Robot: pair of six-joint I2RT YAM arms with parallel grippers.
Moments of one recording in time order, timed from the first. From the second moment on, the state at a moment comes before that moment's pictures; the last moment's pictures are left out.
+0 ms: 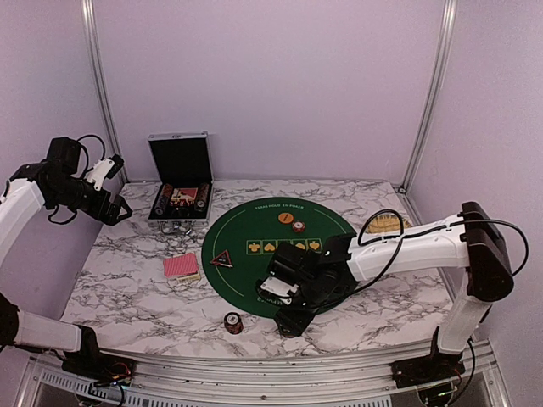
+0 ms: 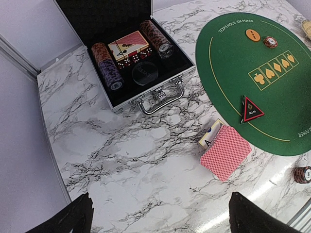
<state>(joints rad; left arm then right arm) 0.03 1.19 1.21 -0.91 0.28 0.41 1.15 1.77 1.19 -0.73 -0.09 0.19</state>
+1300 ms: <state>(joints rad) 0.03 1.19 1.21 -0.91 0.27 0.43 1.15 1.77 1.29 -0.80 -0.11 0.18</state>
